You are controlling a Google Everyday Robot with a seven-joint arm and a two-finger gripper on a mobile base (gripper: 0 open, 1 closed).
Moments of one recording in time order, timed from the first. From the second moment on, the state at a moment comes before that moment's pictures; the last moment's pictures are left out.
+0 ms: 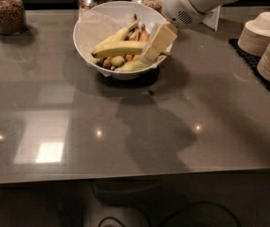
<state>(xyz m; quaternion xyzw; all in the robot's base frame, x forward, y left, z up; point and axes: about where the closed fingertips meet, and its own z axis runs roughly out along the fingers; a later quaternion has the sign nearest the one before) 0.636 -0.042 0.980 -0.61 0.68 0.06 0.39</state>
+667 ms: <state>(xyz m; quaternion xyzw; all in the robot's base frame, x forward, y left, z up) 0.657 -0.023 0.969 -0.61 0.68 0.08 0.40</state>
